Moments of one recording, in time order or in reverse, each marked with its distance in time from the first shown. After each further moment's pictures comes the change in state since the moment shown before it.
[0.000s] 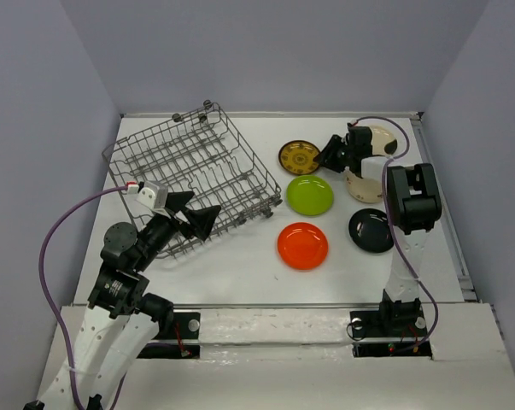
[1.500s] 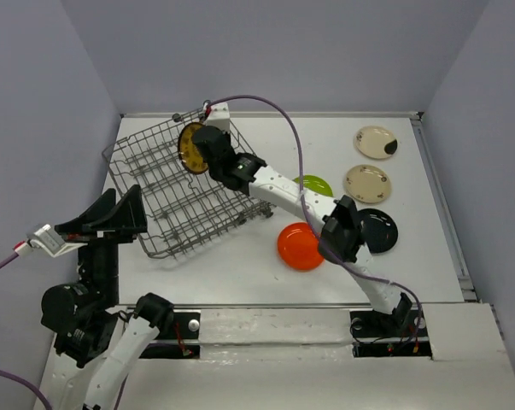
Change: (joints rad) left arm -0.060 -0.265 0.156 0.055 -0.640 -0.174; right arm 0.846 0.175 0.931 -0.454 1.077 -0.238
